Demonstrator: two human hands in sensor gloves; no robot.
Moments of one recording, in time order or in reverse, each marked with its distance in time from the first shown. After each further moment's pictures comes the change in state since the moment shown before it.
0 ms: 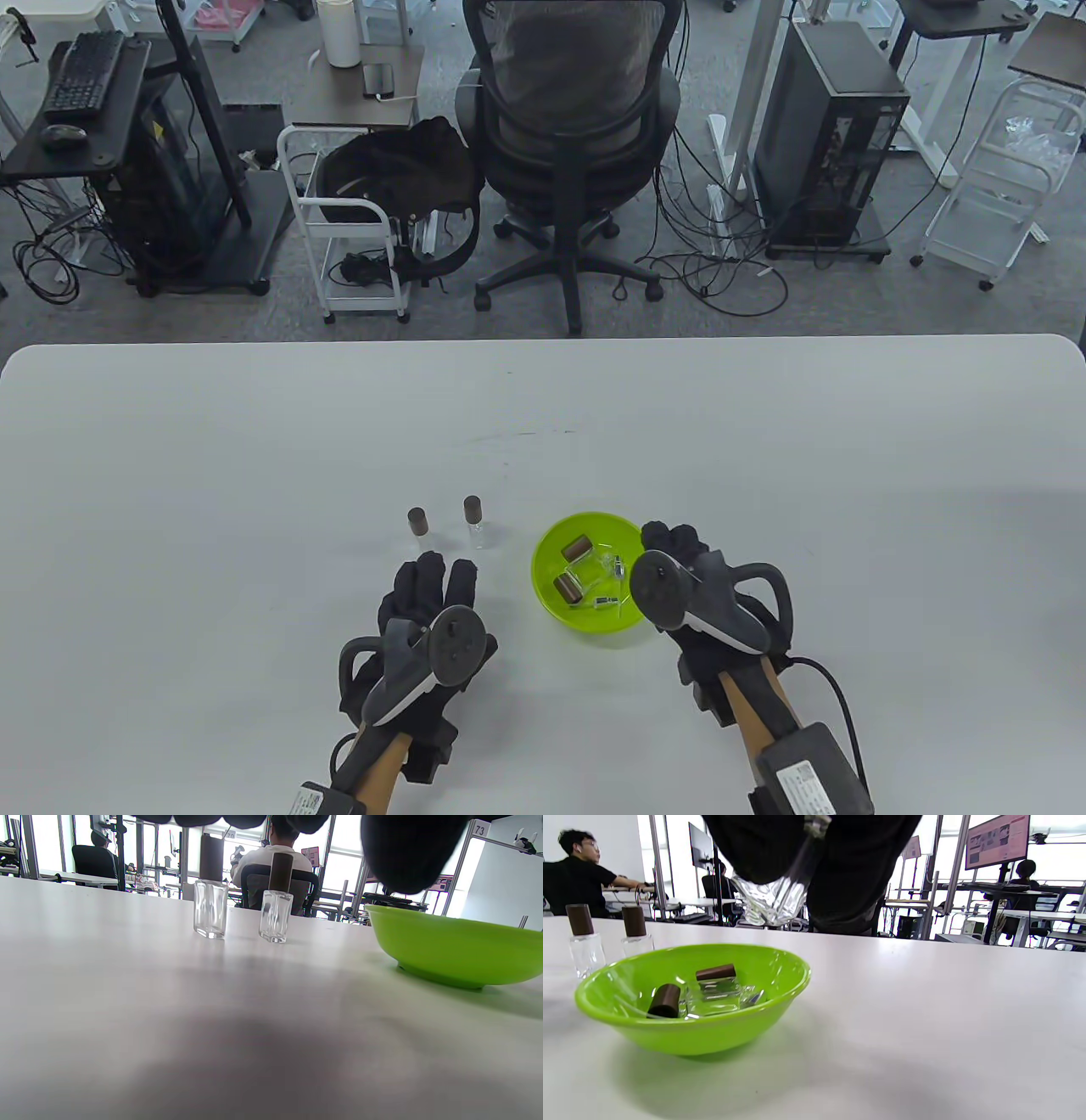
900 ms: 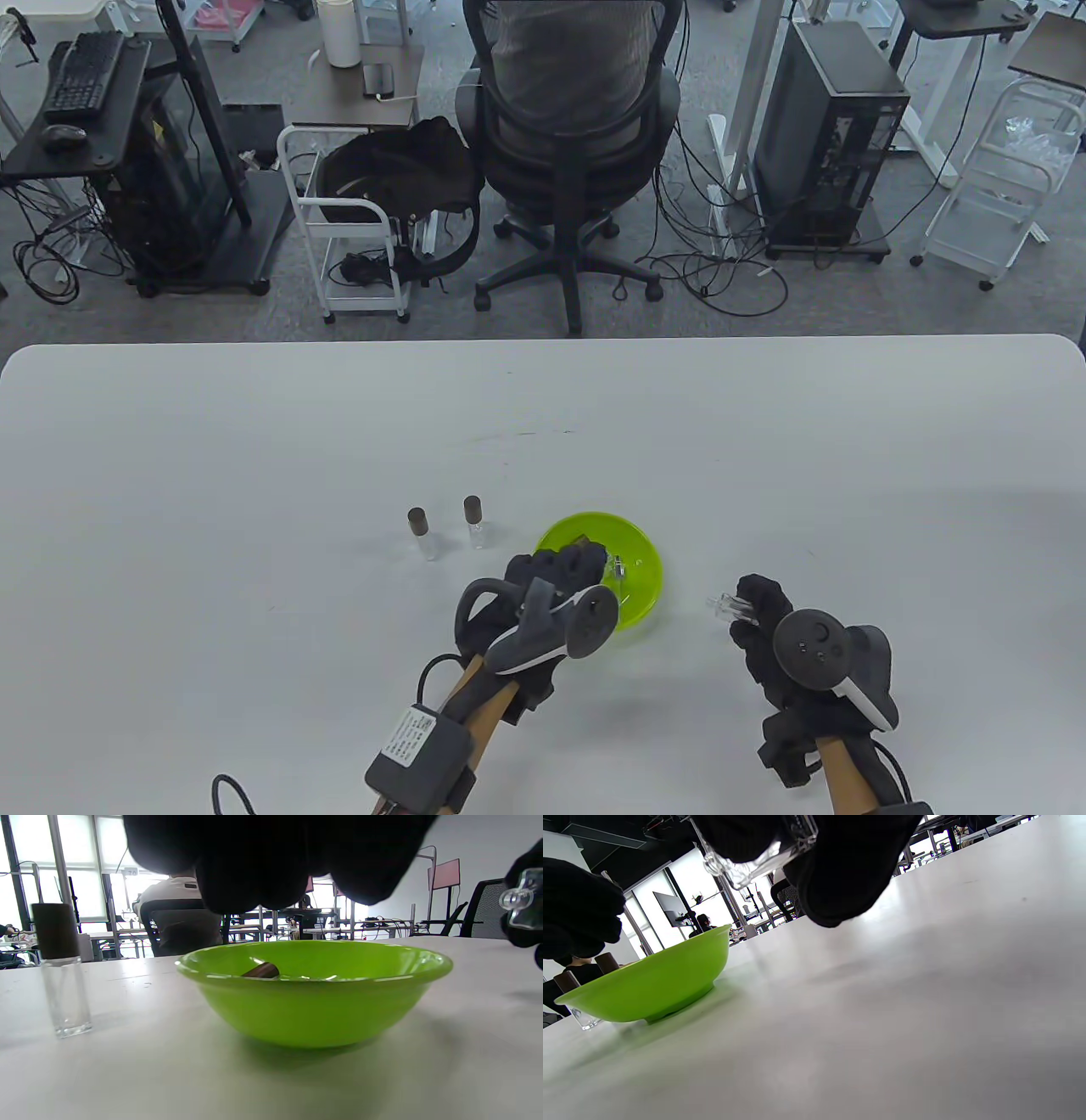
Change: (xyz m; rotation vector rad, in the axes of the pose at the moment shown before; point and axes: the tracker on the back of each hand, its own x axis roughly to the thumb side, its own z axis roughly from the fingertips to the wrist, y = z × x) left_hand 0.130 0.007 -0.054 0.062 -0.313 -0.201; right_hand -0.099 0.067 0.054 -0.014 0.095 -0.419
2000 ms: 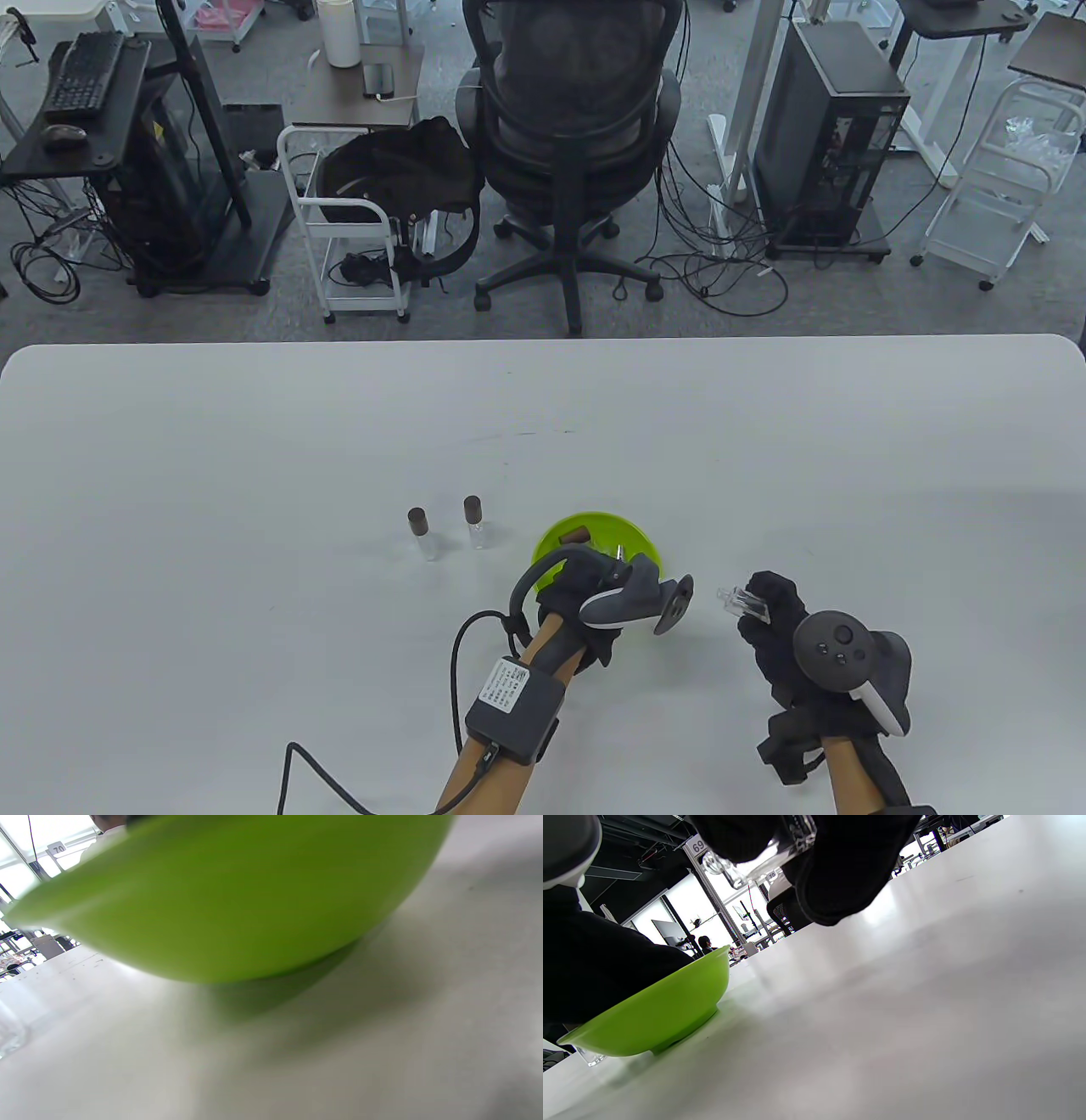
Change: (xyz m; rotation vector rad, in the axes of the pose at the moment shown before) left_hand 0.040 -0.043 -0.056 -0.288 -0.109 -0.290; right_hand -0.008 -0.003 0.003 -0.048 0.016 -0.081
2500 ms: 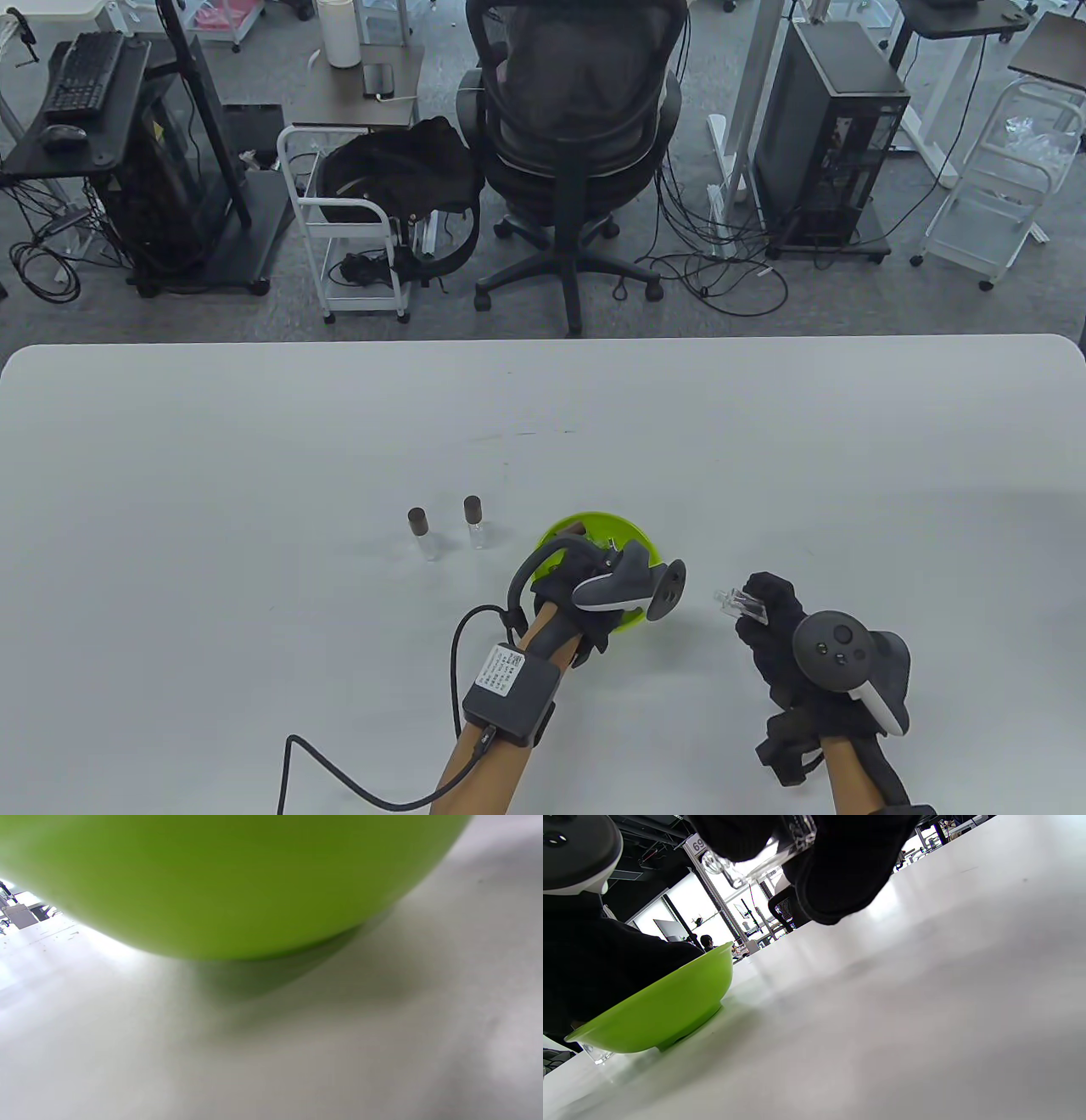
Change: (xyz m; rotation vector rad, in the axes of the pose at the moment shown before) left_hand -0.011 -0.006 -0.010 -0.042 -0.026 0.084; right_hand 0.000 0.002 0.000 0.012 -0.003 -0.018
